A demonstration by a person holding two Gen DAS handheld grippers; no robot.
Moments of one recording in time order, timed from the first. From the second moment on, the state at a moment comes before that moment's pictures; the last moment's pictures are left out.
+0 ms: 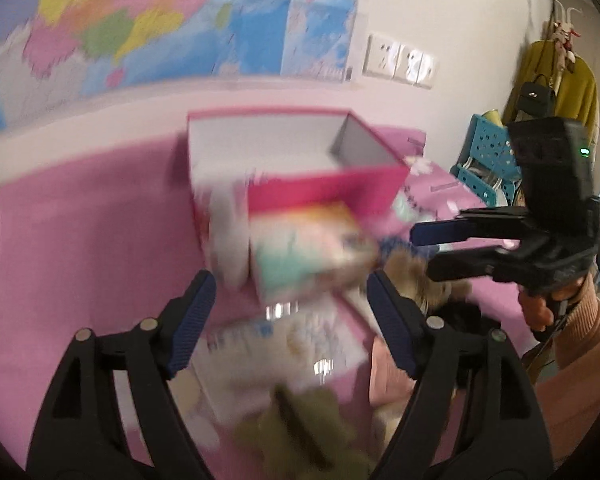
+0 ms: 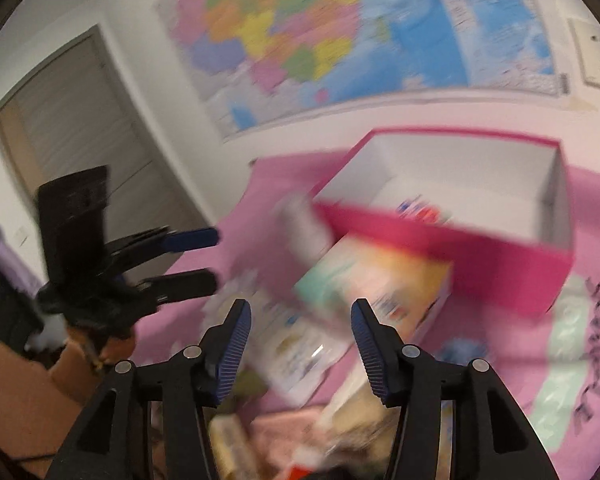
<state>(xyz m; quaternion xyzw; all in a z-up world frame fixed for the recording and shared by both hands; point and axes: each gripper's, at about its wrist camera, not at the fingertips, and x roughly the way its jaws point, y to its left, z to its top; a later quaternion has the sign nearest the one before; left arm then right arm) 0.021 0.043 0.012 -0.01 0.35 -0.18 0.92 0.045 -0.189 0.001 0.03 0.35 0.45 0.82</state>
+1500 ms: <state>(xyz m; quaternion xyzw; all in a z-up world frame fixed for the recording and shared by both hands) -0.025 0.066 -0.014 -0.08 0.37 -0.22 0.90 0.054 -0.127 -0.021 0.07 0.39 0.45 0.80</state>
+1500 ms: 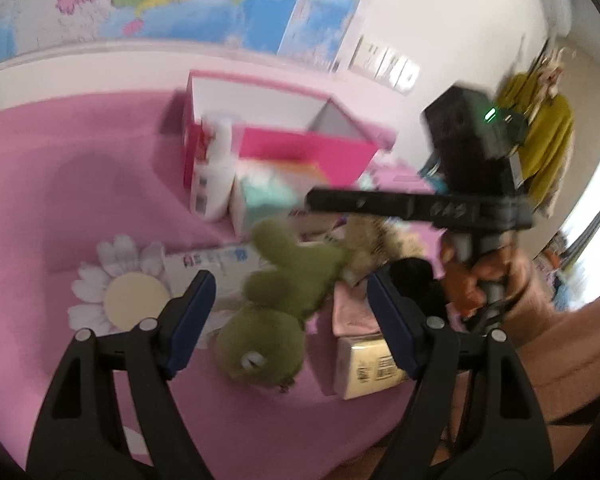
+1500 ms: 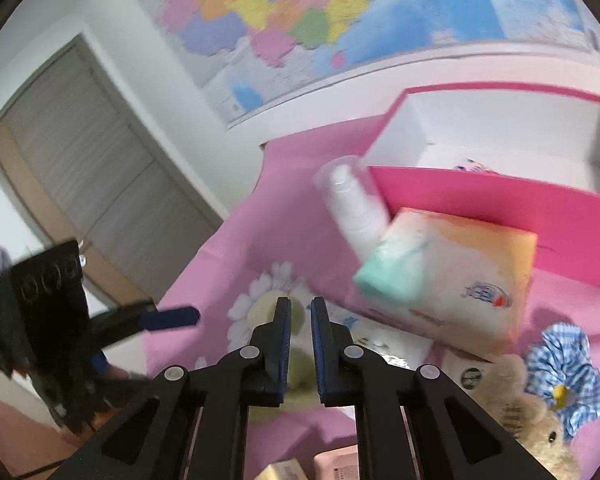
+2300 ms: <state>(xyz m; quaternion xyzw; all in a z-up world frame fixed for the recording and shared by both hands) -0.028 0.060 -0.061 -0.10 0.44 -0.22 0.87 0.006 -0.140 -0.042 0.00 0.40 0.48 0.78</state>
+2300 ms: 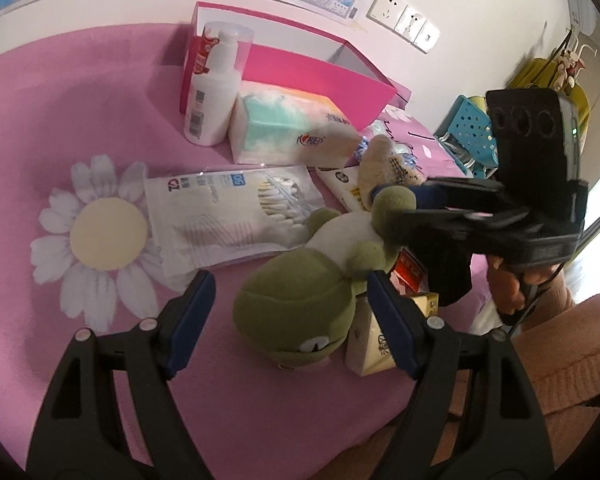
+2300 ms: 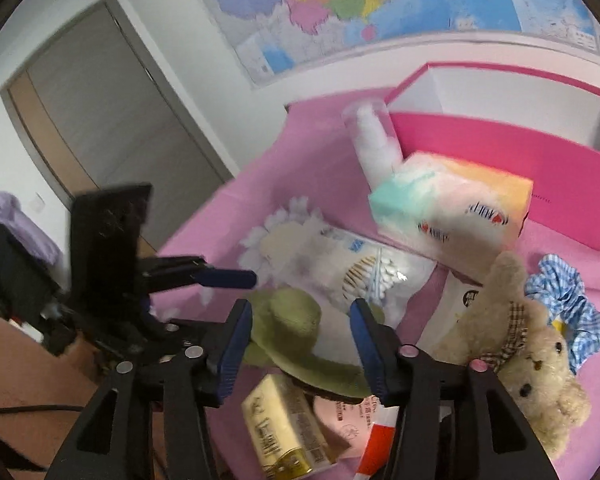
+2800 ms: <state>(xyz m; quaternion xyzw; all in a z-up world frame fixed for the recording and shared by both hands) 0.005 0.049 -0.009 -0.11 0.38 -0.27 0.88 0.027 -0.172 0.013 0.08 0.33 0.47 0.82</state>
